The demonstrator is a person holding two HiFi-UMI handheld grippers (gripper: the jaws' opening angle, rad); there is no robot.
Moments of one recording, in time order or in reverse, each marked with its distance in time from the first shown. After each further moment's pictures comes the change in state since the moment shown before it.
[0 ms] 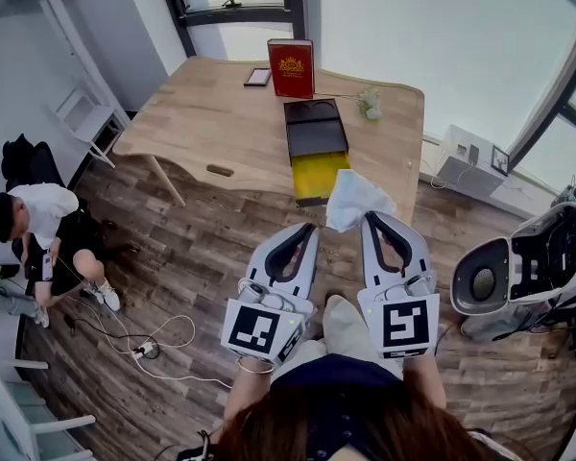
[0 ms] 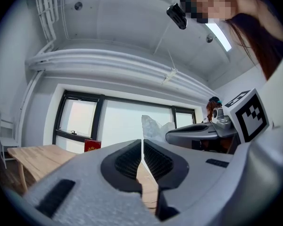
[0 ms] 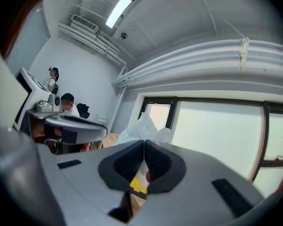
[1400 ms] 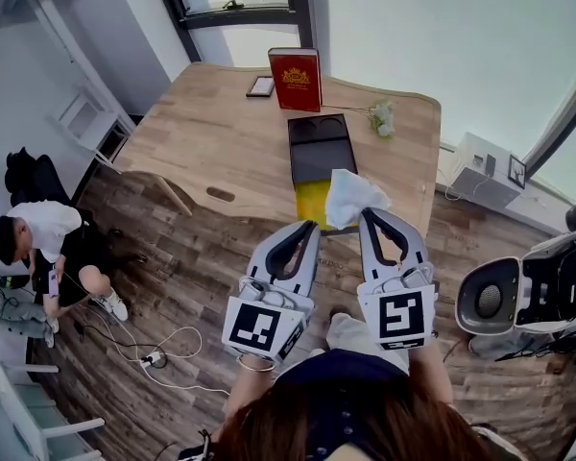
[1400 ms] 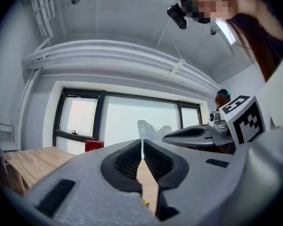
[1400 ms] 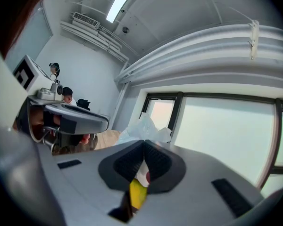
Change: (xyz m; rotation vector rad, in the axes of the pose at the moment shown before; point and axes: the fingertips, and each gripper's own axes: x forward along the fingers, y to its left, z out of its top) left arm 0.097 0.059 -0.013 0.021 0.040 0.027; right arm 0.112 -0.046 -0.029 -0.032 0.029 0.066
